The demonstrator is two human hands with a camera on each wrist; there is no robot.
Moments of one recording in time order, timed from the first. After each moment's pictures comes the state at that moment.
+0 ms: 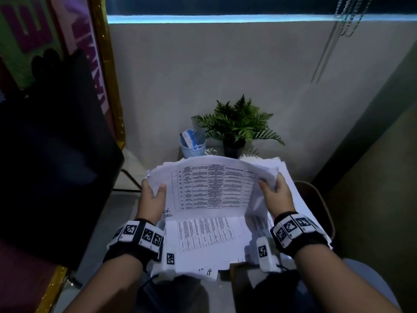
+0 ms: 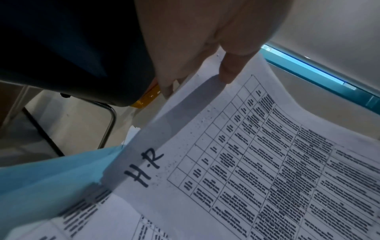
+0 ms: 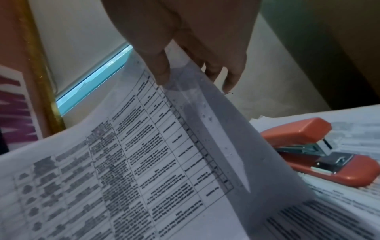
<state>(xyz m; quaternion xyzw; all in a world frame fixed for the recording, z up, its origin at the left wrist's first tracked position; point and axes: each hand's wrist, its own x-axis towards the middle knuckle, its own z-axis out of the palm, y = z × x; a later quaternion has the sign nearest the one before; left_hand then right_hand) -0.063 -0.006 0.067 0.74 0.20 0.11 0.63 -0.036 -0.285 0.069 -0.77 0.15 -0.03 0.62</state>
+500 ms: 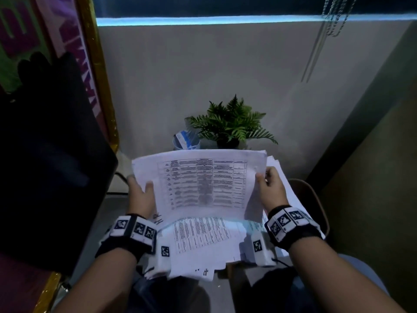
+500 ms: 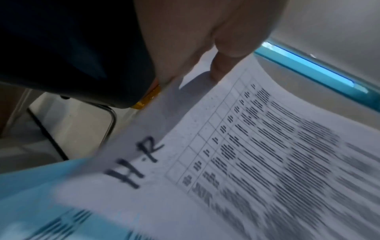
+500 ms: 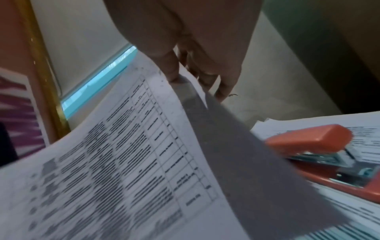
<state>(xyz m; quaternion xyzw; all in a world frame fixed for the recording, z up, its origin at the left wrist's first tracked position) -0.048 0.004 0.075 0.76 0.25 0.14 0.58 -0.029 -0.288 0.073 -0.80 0.12 -0.05 0.59</state>
